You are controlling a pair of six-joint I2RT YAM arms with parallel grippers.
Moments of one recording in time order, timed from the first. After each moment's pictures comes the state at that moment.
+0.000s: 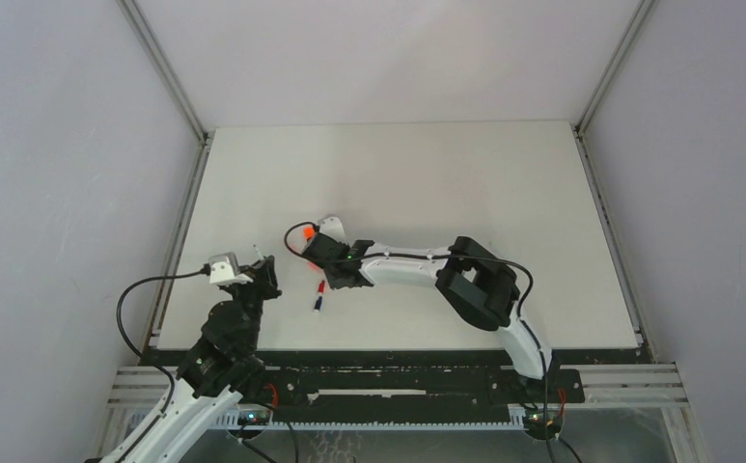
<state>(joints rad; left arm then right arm) -0.66 0.06 0.20 -0.16 -0.70 -0.38 1.09 2.19 1.62 -0.48 0.35 0.60</state>
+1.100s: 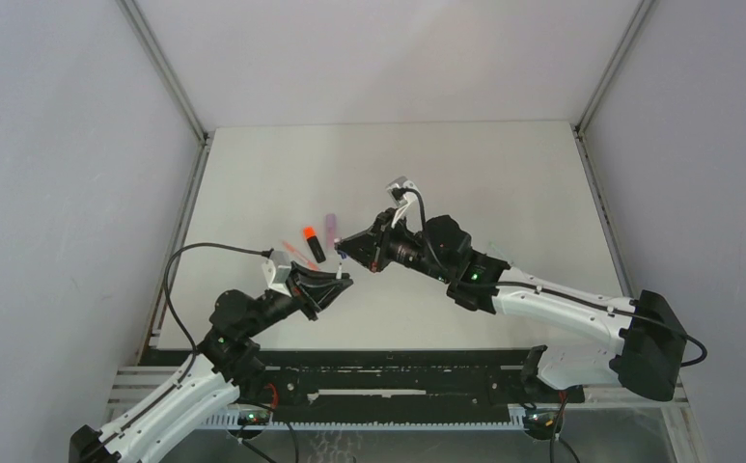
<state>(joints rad) -0.67 0.40 0.18 0.43 0.40 -0.37 1.01 1.26 0.90 0.28 -0.07 0.64</state>
